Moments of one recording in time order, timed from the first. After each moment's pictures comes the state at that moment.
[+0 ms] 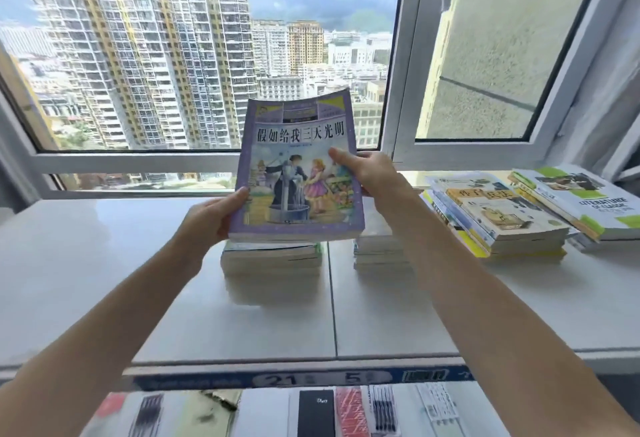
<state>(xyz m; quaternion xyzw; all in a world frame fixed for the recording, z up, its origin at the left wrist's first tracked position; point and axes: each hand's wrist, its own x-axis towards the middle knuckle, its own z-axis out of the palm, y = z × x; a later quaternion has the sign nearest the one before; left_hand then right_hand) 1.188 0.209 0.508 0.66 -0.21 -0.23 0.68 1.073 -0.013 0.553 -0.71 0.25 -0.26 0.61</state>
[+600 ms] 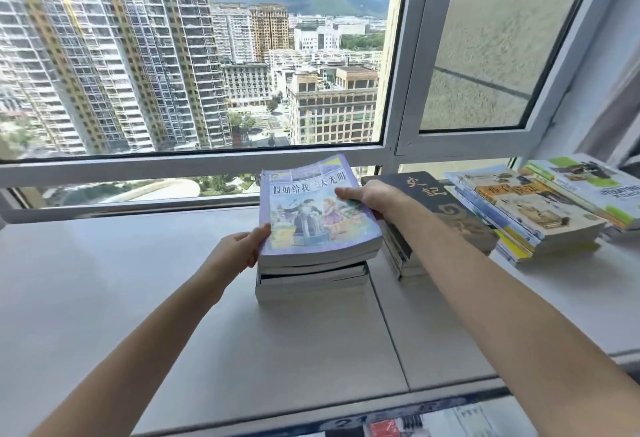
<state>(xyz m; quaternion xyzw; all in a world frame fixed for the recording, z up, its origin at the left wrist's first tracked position) 1.279 0.202 0.457 0.79 -0.22 -0.26 0.51 1.157 -0.024 0.508 -0.77 0.40 -0.07 0.49</state>
